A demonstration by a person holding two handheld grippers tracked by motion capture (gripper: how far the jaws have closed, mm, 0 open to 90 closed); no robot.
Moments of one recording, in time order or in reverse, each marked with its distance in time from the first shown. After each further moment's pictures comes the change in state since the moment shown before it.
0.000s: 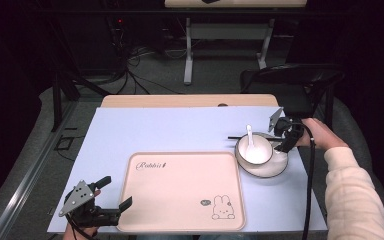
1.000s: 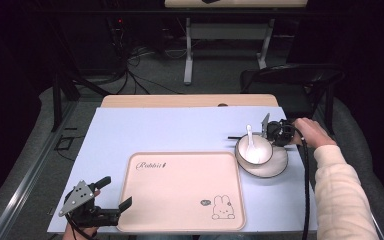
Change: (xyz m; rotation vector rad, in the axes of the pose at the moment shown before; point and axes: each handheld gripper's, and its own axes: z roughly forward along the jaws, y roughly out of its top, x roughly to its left) left arm 0.000 0.000 0.000 0.008 0.002 -0.005; right arm -0.001 0.013 0.028 0.127 -0.015 -0.099
